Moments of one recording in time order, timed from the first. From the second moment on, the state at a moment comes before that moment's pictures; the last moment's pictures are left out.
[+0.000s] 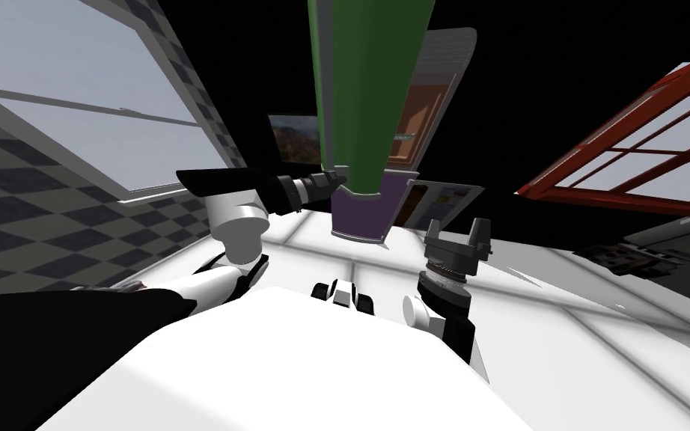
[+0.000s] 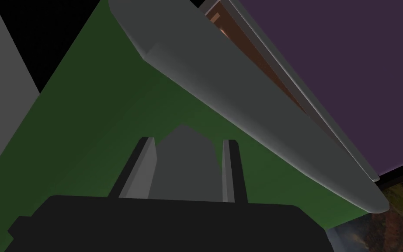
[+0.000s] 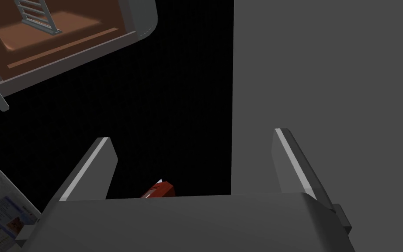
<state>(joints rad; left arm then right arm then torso) -0.45 0.53 0.05 -2.62 0.71 1.23 -0.42 0.50 0.01 0.05 -2.35 0.04 -0.55 -0.13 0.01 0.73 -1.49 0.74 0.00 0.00</state>
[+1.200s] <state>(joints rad) -0.66 0.56 0.15 -2.48 0.84 1.39 -0.42 0.50 0.01 0.05 -2.35 0.04 -0.55 -0.13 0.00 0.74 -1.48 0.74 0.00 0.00</state>
